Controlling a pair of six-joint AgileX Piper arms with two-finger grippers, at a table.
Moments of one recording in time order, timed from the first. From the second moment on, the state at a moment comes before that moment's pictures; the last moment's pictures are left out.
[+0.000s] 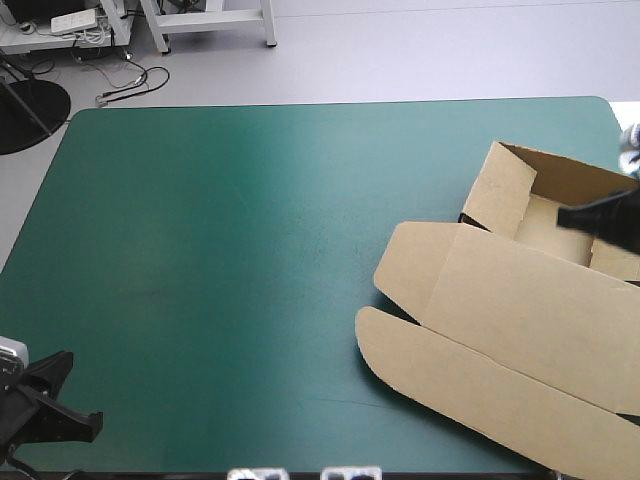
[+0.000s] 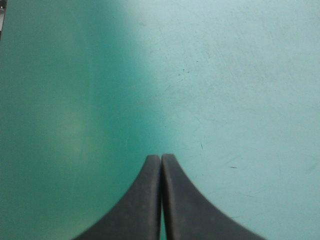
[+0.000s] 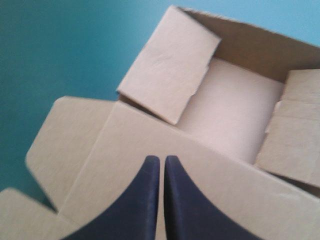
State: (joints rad) left arm -0.33 0.37 -0.93 0.16 1.26 -0.01; right arm -0.29 1.04 -1.39 0.33 1.25 -0.27
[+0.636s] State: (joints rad) left arm -0.33 0.16 -0.52 0.00 1.09 0.07; right arm -0.17 0.32 -0.62 0.26 1.22 -0.23
